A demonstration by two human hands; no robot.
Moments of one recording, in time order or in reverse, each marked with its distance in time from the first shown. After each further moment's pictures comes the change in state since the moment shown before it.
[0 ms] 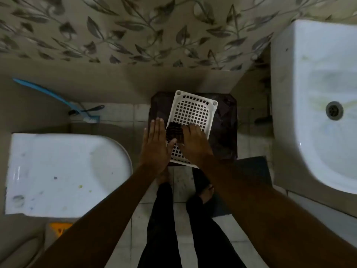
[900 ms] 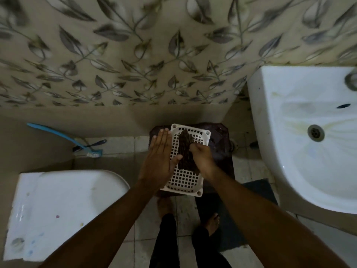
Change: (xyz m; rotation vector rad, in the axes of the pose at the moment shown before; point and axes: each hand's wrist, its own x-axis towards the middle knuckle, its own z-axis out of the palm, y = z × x) left_hand 0.031 0.031 -0.069 -0.004 0.149 0.301; right_hand 0.022 -0.008 -0.095 1.337 0.052 0.770
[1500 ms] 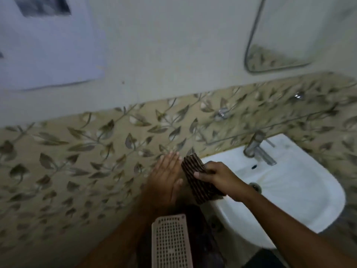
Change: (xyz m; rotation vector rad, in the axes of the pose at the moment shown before) left_hand 0.093 0.177 -0.216 0.117 0.371 0.748; right_hand -0.182 -0.234 -0.164 -0.315 -0.028 -0.595
